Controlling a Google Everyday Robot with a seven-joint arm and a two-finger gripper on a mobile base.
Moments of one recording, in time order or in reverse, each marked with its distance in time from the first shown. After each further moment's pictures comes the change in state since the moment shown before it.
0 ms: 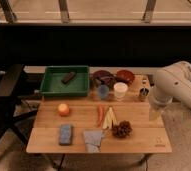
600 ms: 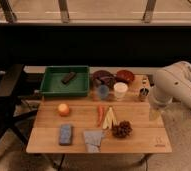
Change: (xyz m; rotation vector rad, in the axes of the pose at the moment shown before) arm 0.000 0.000 0.000 0.000 0.000 0.000
